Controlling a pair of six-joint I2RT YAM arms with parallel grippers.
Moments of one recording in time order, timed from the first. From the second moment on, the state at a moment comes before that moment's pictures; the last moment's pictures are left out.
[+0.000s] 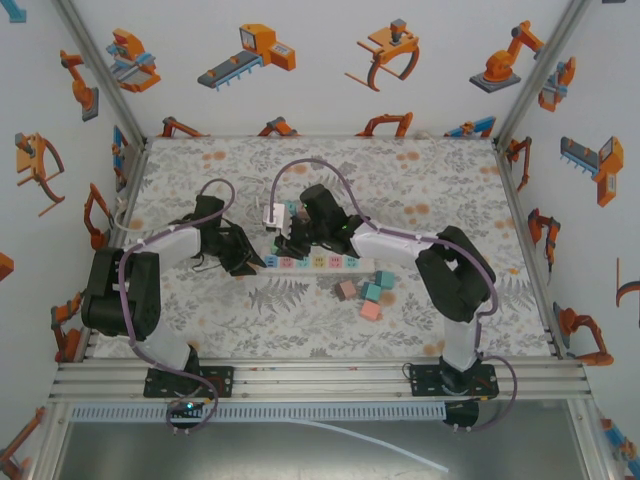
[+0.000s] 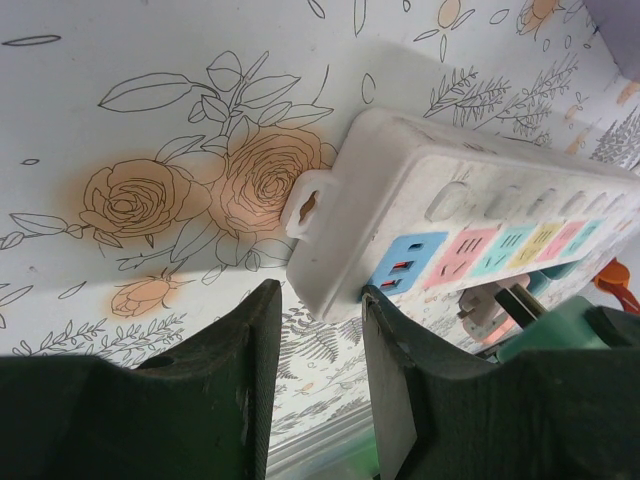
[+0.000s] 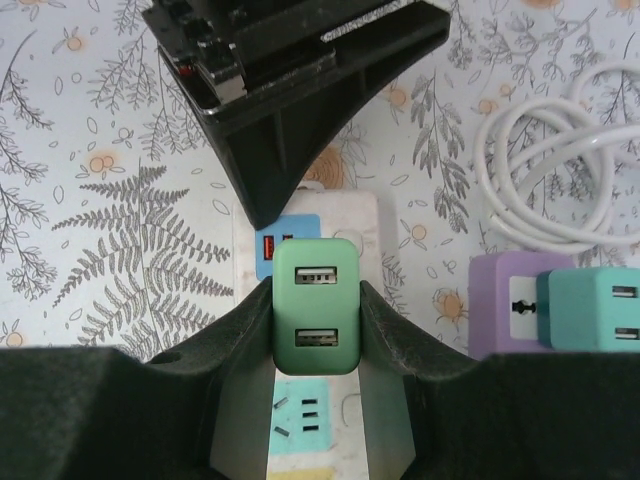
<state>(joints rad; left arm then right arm) -0.23 1.63 0.86 -0.43 0.40 -0.68 0.81 1.90 1.27 0.03 -0.57 -0.51</state>
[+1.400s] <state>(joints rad) -0.33 0.93 0.66 -0.28 0.45 -0.50 0.98 1.10 0.70 0.23 0.25 0.62</state>
